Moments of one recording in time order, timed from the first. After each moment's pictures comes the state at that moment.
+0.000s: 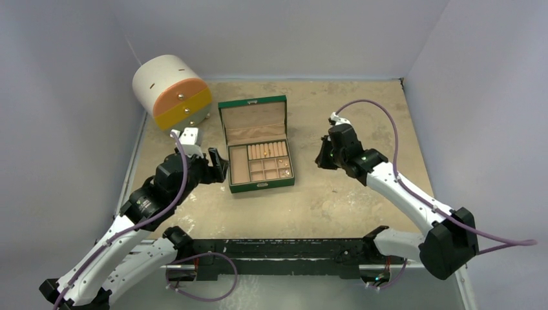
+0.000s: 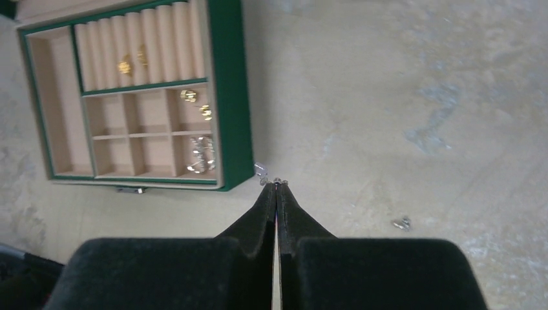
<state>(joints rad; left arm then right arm) -0.66 0.64 0.82 -0.59 -0.30 -0.43 0.52 1.18 0.87 -0.50 0.10 0.57</state>
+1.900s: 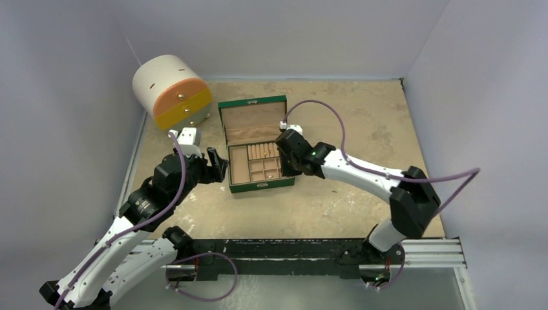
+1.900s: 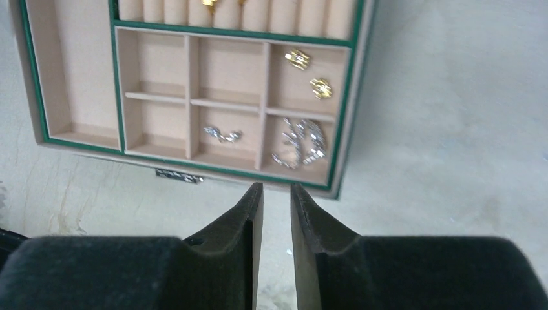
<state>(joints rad) -0.65 0.63 0.82 -0.59 -0.29 -0.43 0.86 1.61 1.17 -0.55 0.20 0.62</state>
